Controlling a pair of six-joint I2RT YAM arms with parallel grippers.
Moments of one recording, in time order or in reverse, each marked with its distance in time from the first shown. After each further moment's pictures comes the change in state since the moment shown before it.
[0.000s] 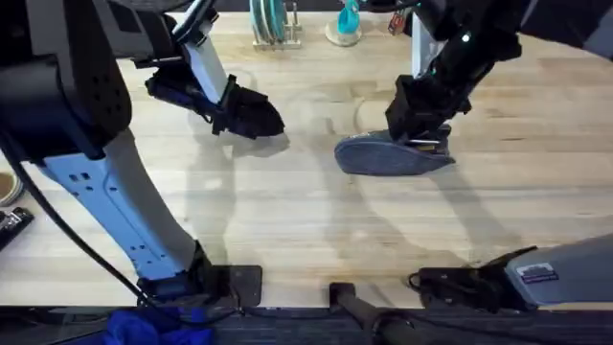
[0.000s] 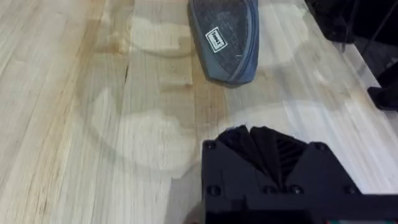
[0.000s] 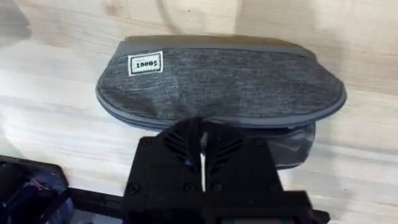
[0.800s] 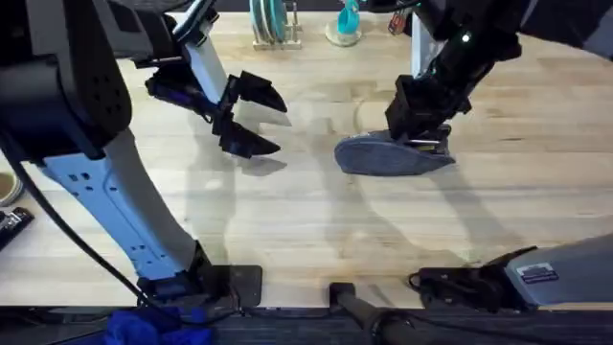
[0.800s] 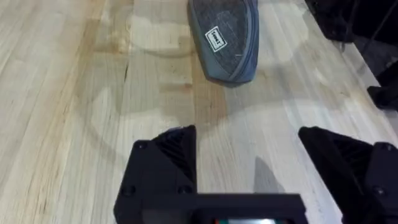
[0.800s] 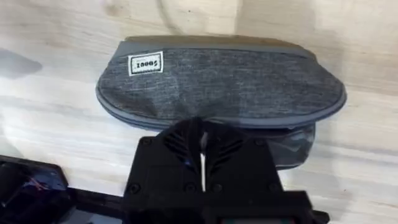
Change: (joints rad) left arm 0.000 0.000 0.000 0.000 -0.003 0.000; right arm 0.000 0.000 0.000 0.001 0.000 -0.002
